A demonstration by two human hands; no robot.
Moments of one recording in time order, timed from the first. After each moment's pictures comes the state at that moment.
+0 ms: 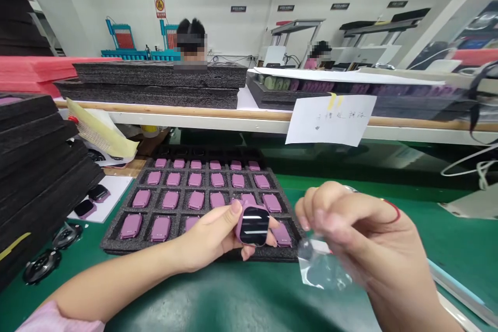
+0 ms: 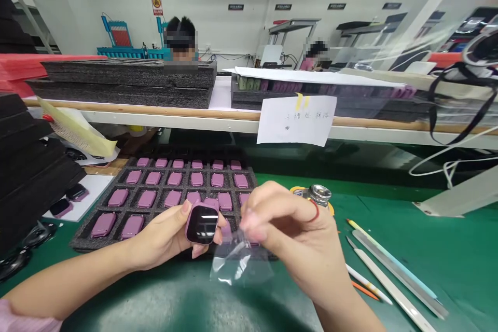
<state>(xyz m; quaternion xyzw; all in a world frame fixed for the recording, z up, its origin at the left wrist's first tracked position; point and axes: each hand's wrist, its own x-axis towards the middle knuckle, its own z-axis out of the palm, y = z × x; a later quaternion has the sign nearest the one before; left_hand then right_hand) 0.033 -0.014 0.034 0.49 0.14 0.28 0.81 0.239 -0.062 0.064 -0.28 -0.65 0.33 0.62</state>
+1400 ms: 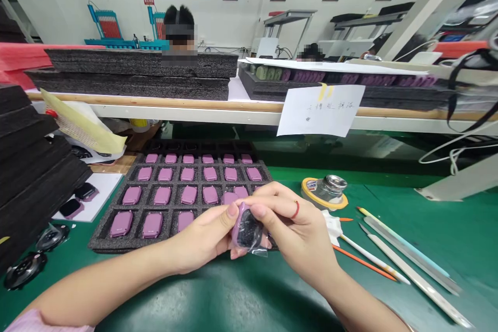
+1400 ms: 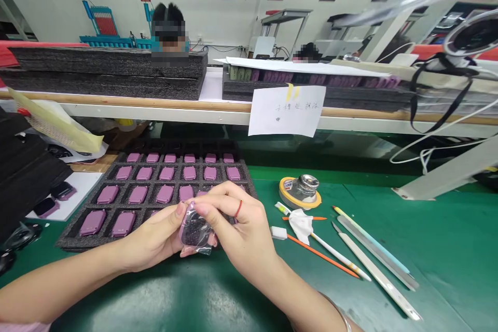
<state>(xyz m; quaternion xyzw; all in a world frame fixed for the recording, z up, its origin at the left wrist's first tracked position) 0.038 -0.021 0.032 0.49 0.14 0.27 0.82 0.202 -0.057 0.044 -0.43 -0.67 0.25 0.56</state>
